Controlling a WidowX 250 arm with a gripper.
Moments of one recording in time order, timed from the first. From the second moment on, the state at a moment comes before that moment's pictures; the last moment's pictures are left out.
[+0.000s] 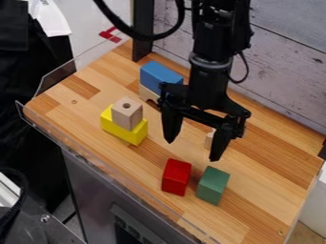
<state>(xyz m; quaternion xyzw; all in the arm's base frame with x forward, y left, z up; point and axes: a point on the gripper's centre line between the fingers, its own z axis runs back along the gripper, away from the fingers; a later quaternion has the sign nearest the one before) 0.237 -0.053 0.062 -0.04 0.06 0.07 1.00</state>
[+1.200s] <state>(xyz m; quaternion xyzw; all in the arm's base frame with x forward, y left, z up) 0.227 -0.044 0.040 -0.03 0.04 0.11 0.99</state>
